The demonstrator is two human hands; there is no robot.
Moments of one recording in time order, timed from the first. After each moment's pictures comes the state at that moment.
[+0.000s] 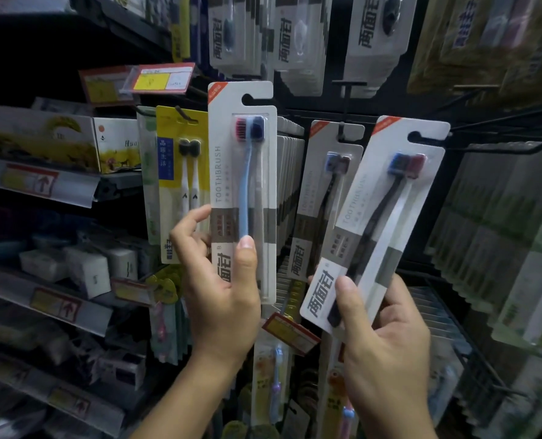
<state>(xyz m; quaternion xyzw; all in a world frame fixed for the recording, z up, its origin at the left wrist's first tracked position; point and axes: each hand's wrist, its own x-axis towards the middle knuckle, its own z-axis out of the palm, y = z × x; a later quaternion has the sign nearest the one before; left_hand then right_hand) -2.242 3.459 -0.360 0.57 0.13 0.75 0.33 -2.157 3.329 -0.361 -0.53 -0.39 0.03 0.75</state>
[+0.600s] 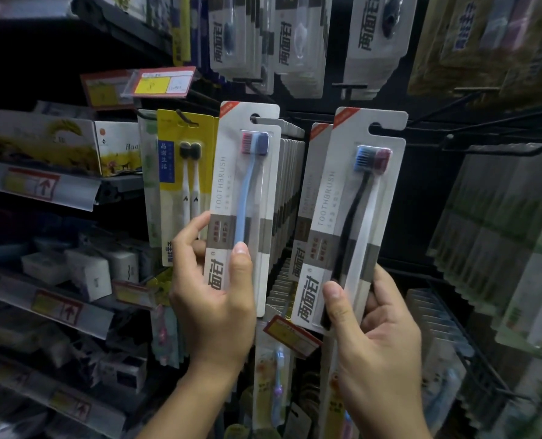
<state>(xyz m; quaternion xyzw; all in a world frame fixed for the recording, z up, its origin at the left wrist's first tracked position) -2.247 3.459 -0.366 0.54 0.22 0.76 0.29 -2.164 3.334 -0.358 -0.51 -0.41 0.05 0.76</state>
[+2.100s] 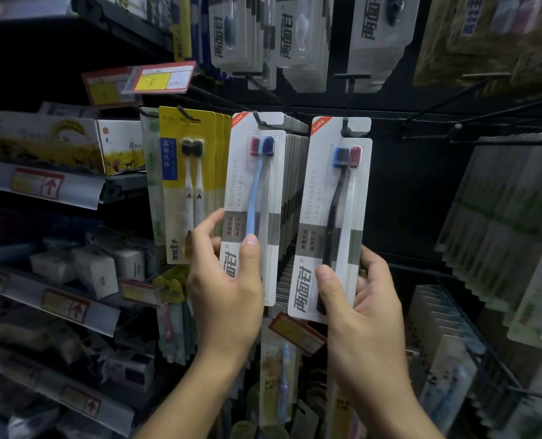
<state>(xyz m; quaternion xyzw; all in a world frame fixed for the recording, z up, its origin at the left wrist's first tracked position) -2.240 3.470 -0.367 0.59 0.26 0.70 0.32 -2.157 3.354 -0.357 -0.55 -0.39 0.08 0.74</state>
